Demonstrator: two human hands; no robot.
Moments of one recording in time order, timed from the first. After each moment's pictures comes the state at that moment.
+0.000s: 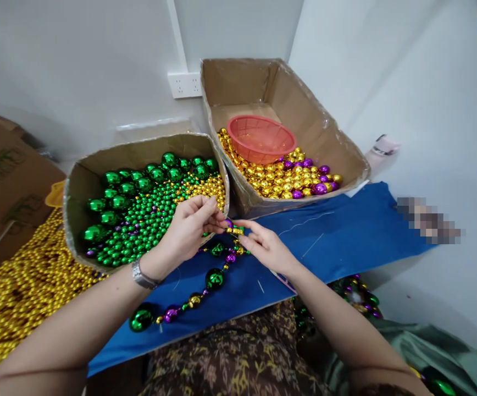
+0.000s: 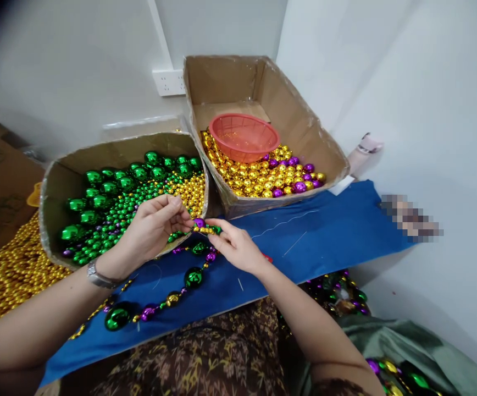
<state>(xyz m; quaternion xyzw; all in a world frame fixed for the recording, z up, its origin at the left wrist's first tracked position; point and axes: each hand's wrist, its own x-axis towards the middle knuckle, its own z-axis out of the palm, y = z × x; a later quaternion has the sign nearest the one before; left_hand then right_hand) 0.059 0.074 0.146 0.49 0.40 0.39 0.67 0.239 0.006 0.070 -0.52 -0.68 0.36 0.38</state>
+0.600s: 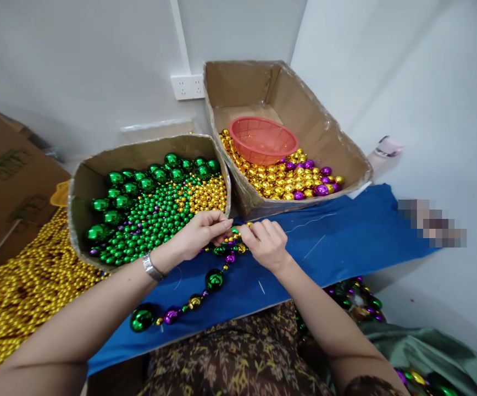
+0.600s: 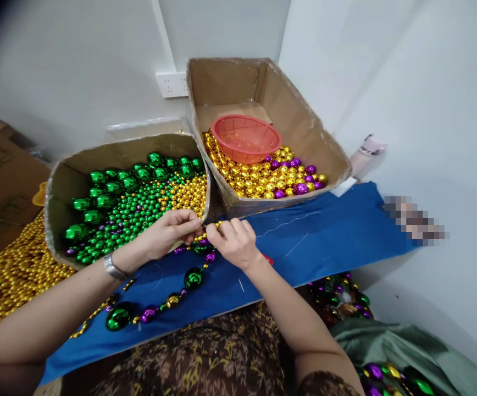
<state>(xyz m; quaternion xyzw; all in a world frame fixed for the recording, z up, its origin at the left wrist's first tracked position) 0.053 0.087 0.111 0.63 0.35 0.22 0.66 0.229 0.022 0.058 -0.48 -0.73 -0.36 0.34</state>
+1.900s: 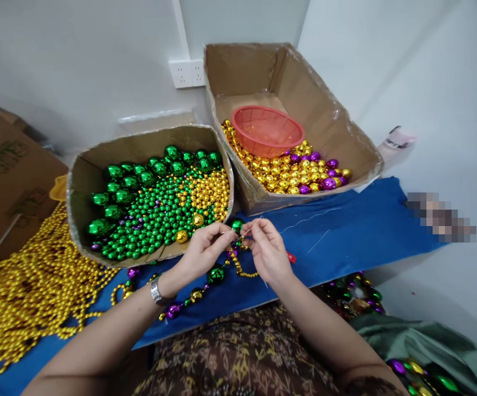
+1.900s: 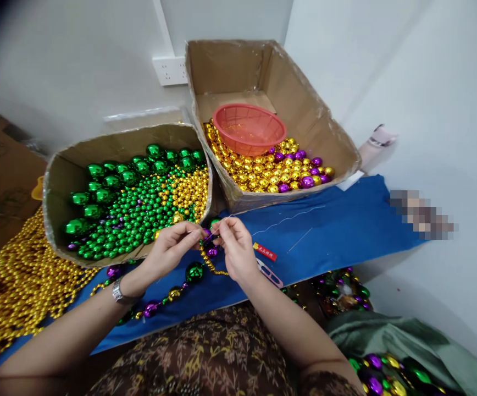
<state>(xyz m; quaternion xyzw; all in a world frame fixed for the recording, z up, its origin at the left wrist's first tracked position) 0.047 0.049 0.088 0.69 0.37 0.31 0.54 0.194 0.003 0.055 -0.43 -0.29 0.53 0.67</state>
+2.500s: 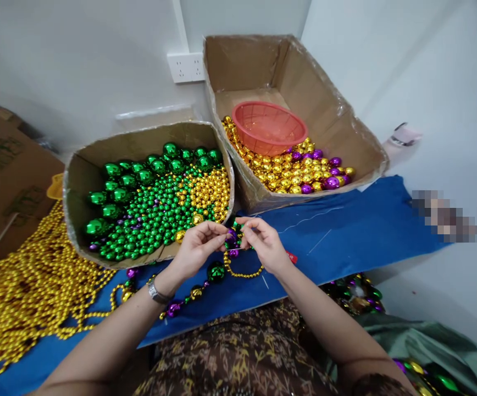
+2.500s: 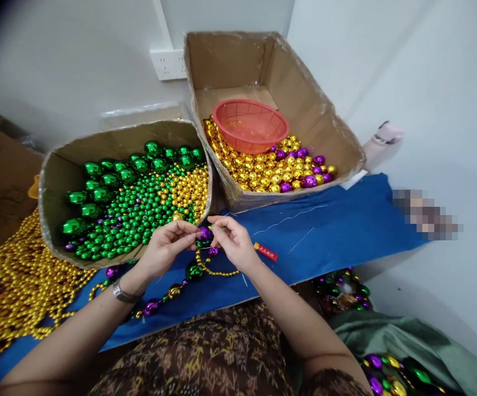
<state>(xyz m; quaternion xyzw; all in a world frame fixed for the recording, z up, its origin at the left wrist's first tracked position) 0.035 0.058 0.065 0.55 0.39 0.36 0.64 0.209 0.015 0.038 -0.45 -0.44 0.51 0.59</state>
